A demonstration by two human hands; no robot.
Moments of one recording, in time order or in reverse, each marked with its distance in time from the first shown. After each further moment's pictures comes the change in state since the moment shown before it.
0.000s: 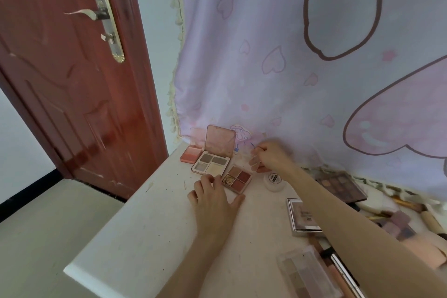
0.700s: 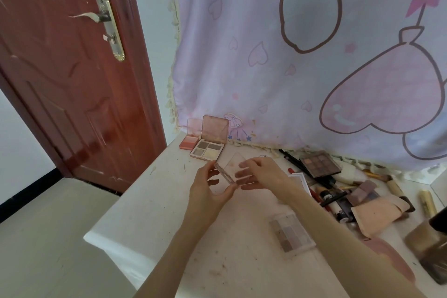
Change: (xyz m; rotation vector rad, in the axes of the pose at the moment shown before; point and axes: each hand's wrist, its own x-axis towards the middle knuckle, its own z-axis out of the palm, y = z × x) left_hand -0.040 -0.015 -0.041 -0.833 -0.052 0.085; right_hand -0.101 0.028 0.013 0.233 -0.145 -0.011
